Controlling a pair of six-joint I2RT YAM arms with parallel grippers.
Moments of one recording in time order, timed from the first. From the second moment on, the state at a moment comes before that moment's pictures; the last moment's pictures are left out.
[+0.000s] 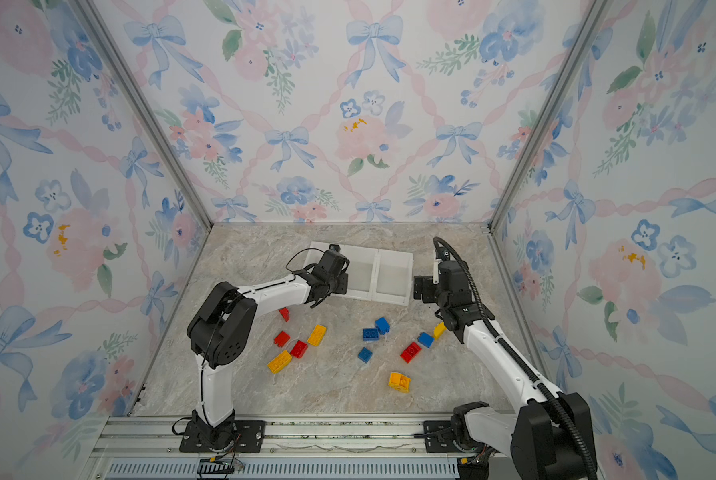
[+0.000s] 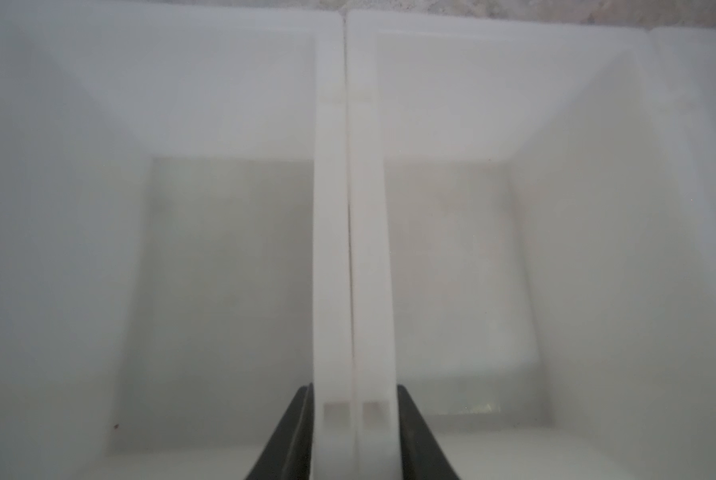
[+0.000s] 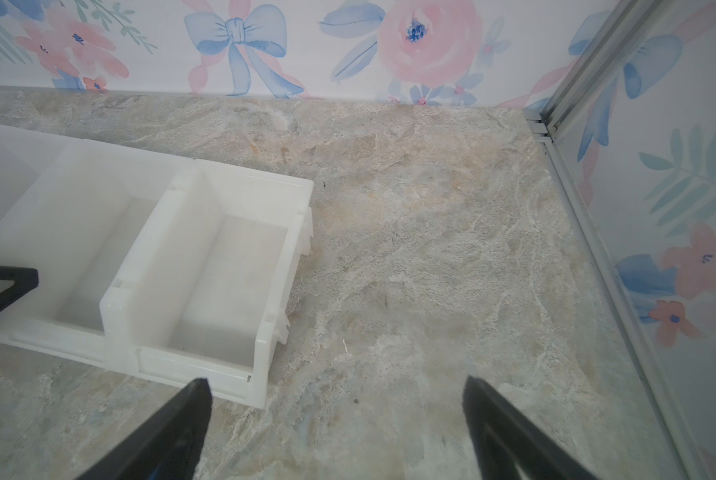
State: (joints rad) left arm -0.64 2.01 1.36 -0.23 -0.25 -0.40; right arm 0.24 1.17 0.80 -0.22 0.17 0.09
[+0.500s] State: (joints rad) left arm -0.64 1.88 1.35 -0.27 -0.25 -0.44; right arm 0.11 1.15 0.85 -0.63 0.17 0.35
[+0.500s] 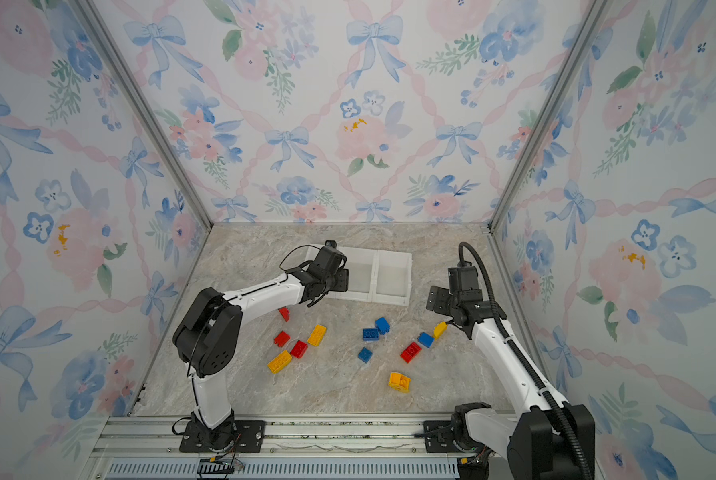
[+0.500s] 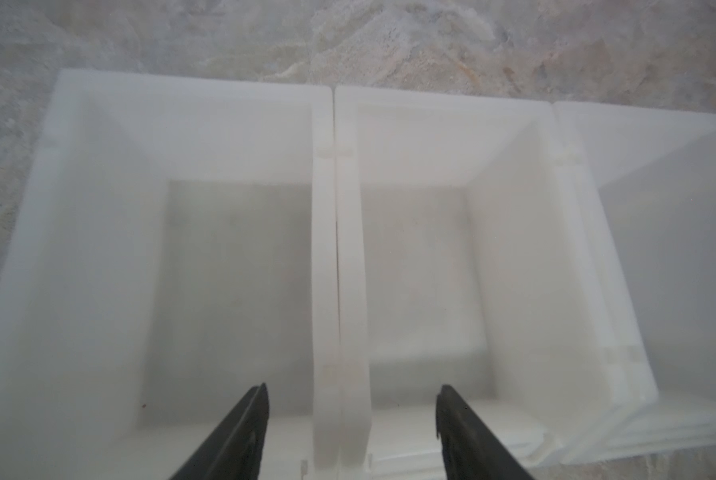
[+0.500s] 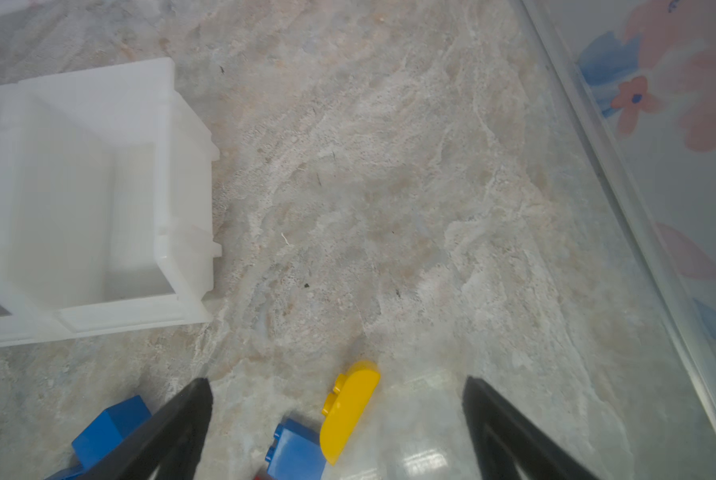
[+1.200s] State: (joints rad) left arm -0.61 1.48 0.94 -0.15 -0.31 -0.53; right arm 0.00 1.38 0.86 -0.71 -0.03 0.56
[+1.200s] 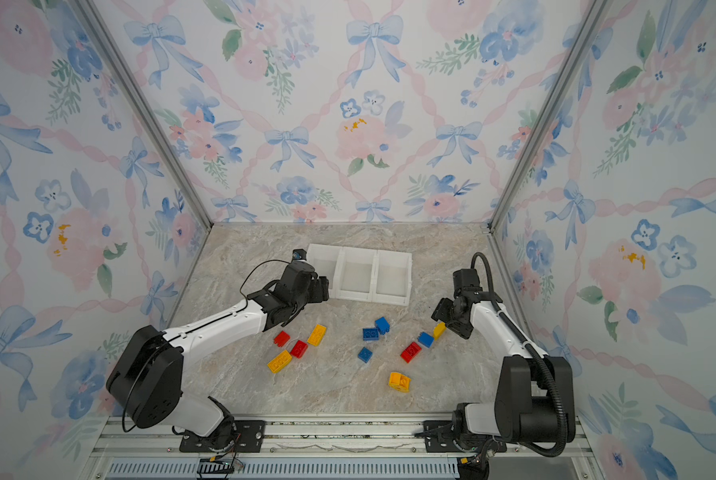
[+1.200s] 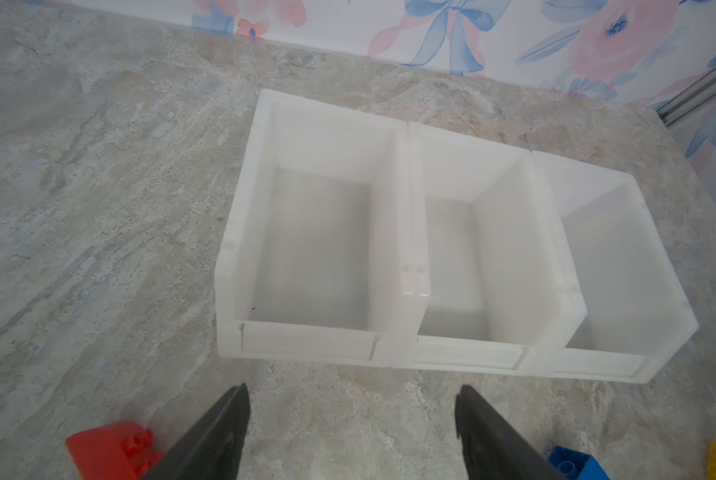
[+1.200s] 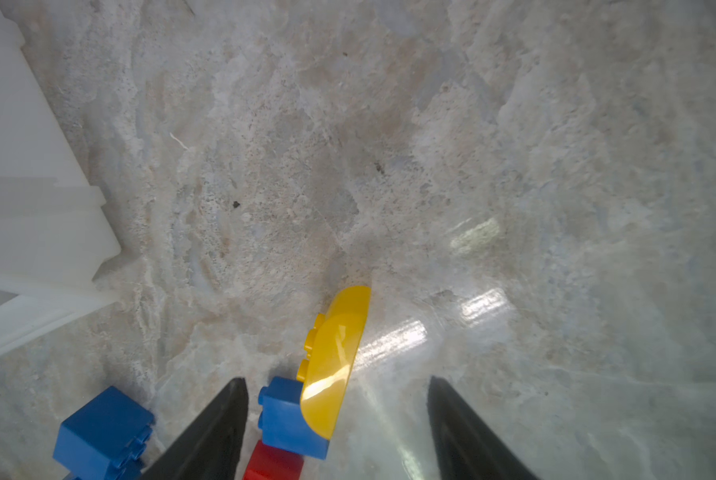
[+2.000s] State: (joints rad) left arm -0.50 1.24 0.72 -0.12 -0.29 -0.55; right arm 0.07 1.54 0.84 -0.61 -0.02 0.61
